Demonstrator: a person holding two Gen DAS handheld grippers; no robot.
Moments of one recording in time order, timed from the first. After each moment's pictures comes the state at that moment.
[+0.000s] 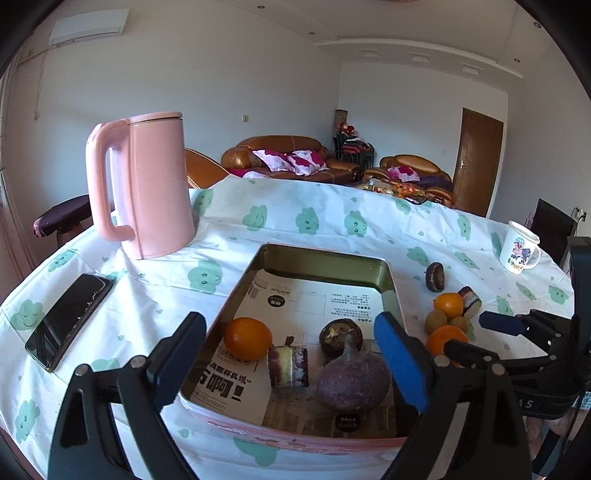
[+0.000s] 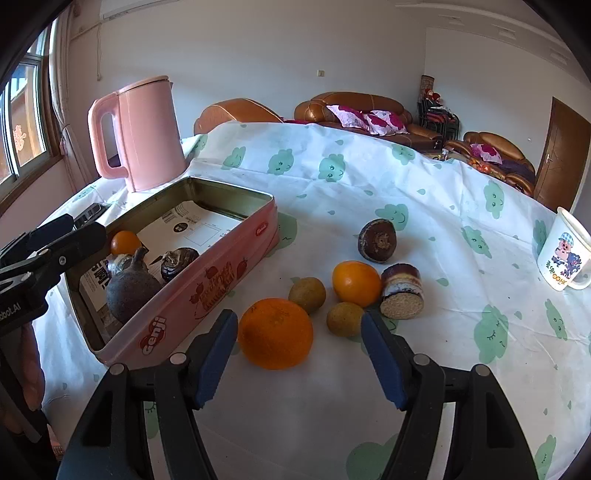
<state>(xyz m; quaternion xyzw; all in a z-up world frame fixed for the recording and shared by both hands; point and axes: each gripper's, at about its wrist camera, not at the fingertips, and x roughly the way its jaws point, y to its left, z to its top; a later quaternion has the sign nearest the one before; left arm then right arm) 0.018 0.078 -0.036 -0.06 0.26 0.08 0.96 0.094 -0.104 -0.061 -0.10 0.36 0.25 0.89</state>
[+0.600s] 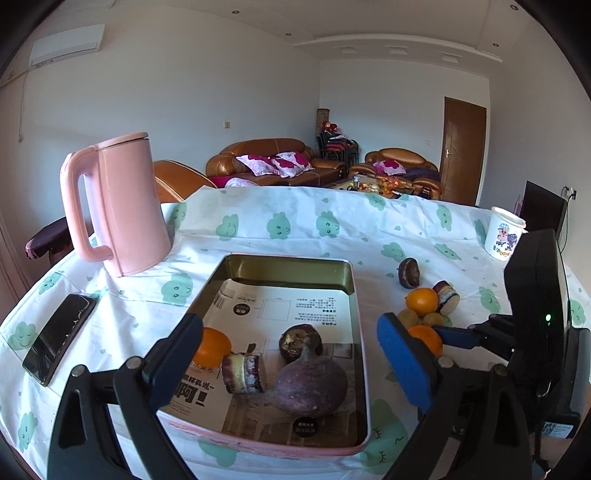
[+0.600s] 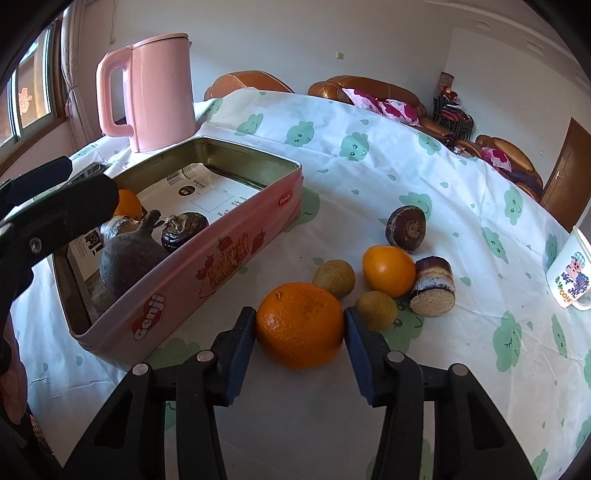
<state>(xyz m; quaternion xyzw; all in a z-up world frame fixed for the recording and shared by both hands) 0.024 0.040 -0.027 -0.02 0.26 0.06 0.96 0.092 -0.090 -0.071 -0.13 0.38 0.25 0.88</state>
